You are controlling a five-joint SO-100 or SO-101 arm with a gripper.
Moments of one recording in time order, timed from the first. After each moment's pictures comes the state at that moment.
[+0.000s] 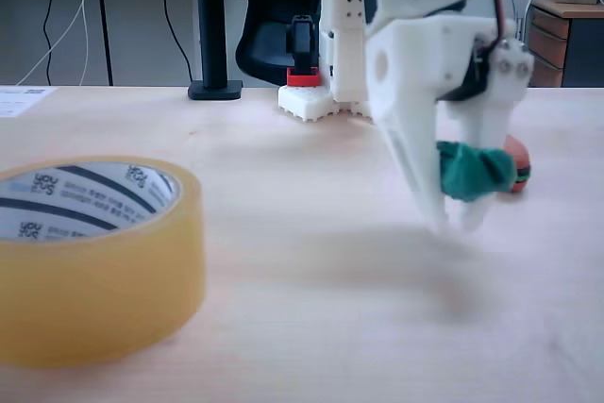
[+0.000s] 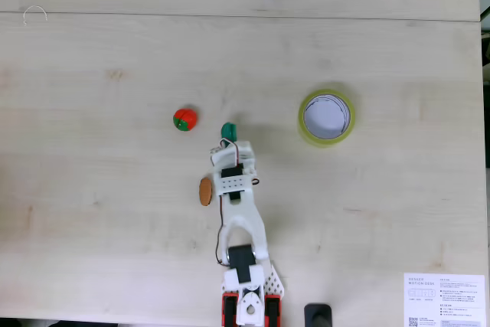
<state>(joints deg) -13.2 94.4 127.7 25.5 -102.1</state>
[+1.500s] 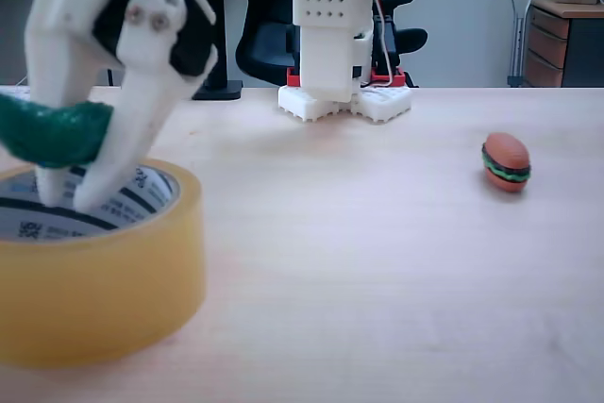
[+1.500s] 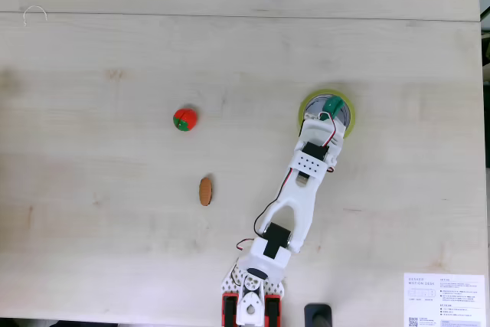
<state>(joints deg) 19.8 75.9 94.0 35.2 -100.3</state>
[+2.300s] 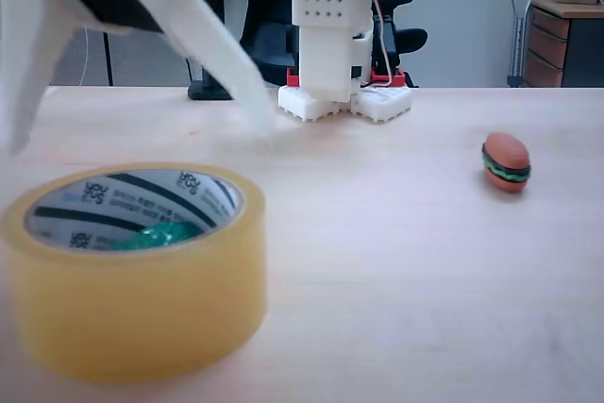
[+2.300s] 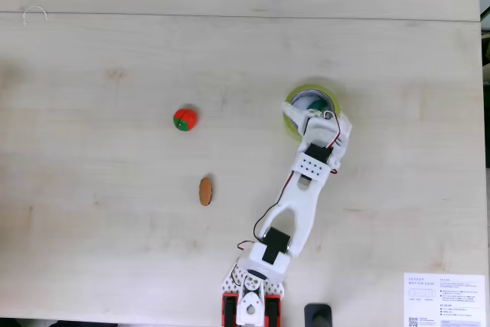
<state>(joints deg) 20.6 80.5 92.6 35.2 -100.4</state>
